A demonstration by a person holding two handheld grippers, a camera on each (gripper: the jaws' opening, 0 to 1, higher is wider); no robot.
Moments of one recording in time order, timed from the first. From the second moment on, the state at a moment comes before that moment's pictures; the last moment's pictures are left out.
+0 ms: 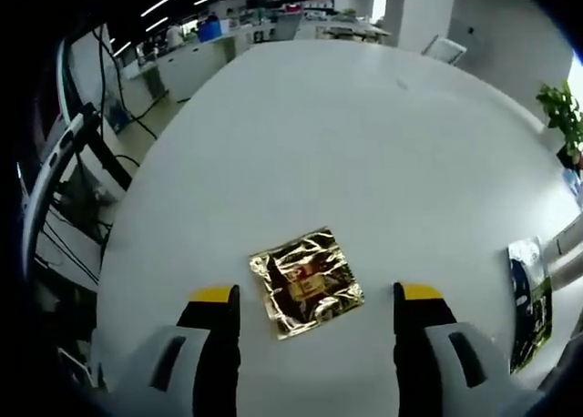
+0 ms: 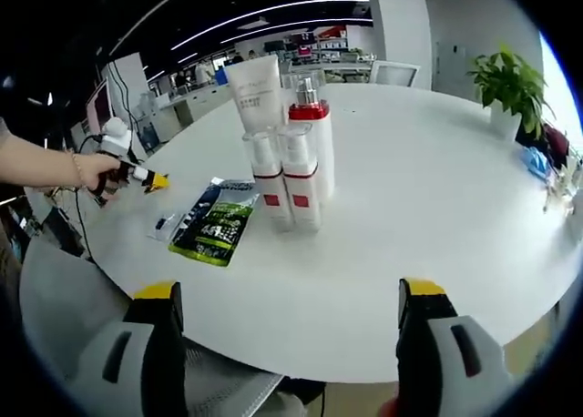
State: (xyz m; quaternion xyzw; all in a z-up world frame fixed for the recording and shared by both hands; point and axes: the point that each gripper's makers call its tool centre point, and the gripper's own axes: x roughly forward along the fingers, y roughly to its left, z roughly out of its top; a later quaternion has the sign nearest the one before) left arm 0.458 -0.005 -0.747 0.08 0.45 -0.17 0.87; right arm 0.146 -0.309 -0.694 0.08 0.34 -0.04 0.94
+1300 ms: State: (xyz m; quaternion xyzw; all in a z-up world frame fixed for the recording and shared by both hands) left arm 0.383 -0.103 -0.726 0.06 0.45 -0.25 0.86; right arm 0.134 -0.313 -0.690 0.09 0.33 -0.03 0.94
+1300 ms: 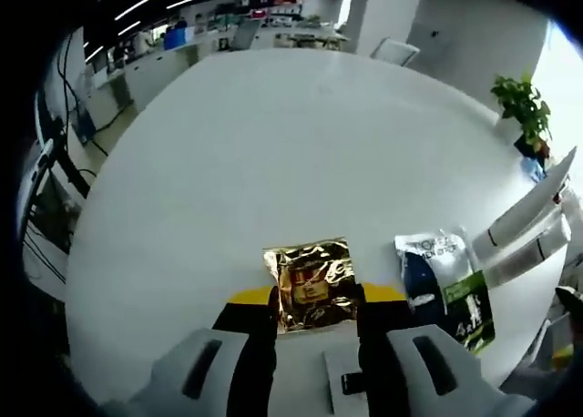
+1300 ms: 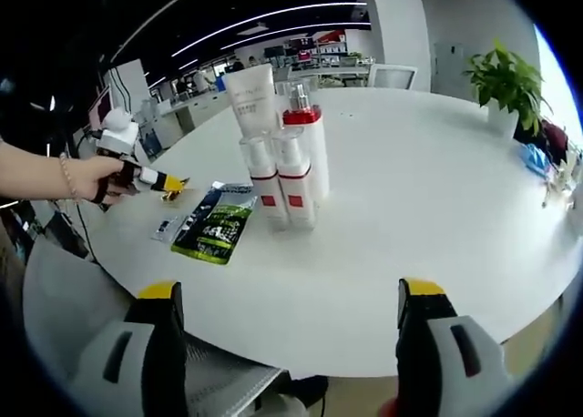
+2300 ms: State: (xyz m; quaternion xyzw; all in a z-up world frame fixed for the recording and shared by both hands) left arm 0.366 -0.126 -0.741 0.09 0.46 -0.23 0.85; right arm 0.120 -0.337 -0.692 0.10 0.33 -0.04 0.94
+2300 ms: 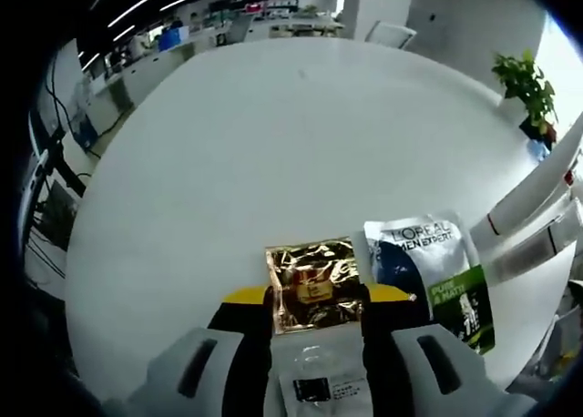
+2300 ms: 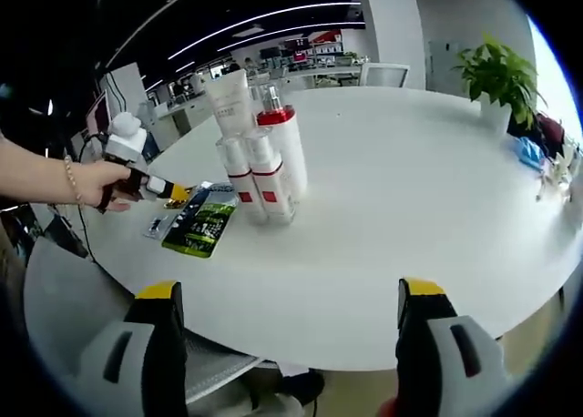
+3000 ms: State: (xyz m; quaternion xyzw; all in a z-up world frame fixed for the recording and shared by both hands) left arm 0.373 -0.115 -0.722 0.08 0.44 -0.24 0.86; right arm 0.127 -0.330 -0.685 0.09 0.32 -0.03 0.94
